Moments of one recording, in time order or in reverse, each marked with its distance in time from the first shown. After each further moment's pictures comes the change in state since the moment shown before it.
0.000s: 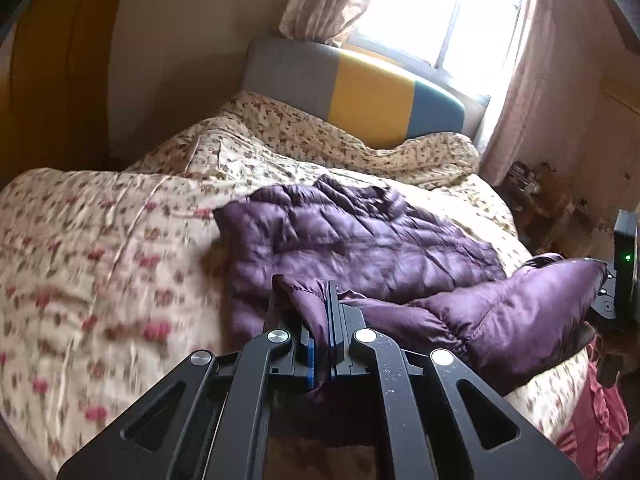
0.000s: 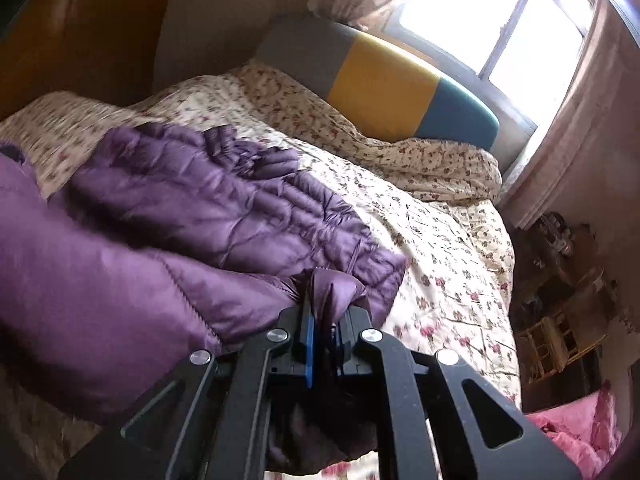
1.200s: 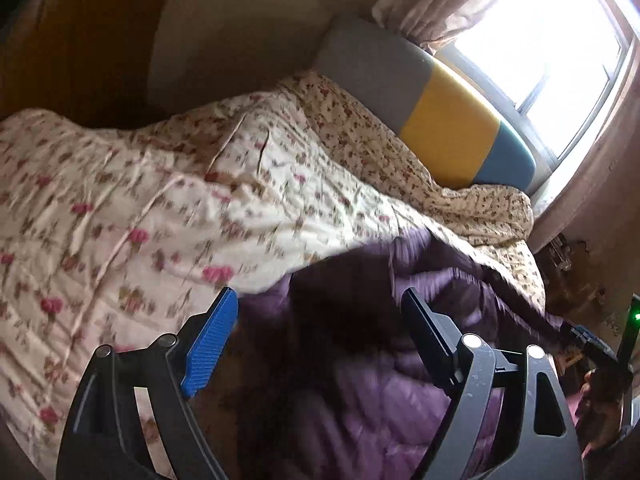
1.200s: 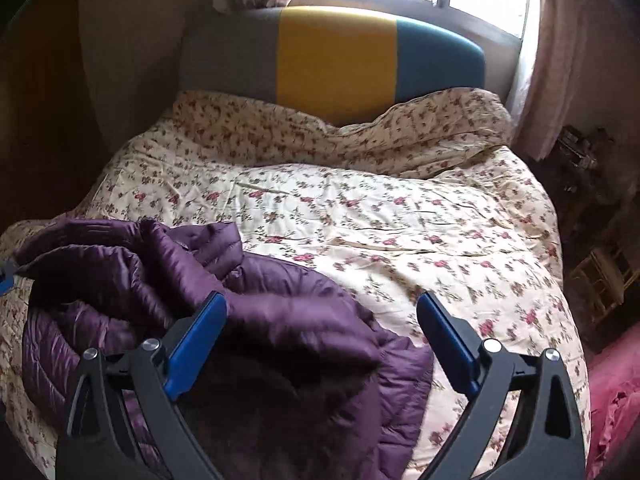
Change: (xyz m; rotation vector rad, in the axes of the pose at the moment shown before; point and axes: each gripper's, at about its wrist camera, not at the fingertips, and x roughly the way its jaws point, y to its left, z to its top) left arm 0.119 0.086 0.087 -0.303 0.062 0.058; right arm 0.111 -0.080 0.100 0.332 0.053 0.091
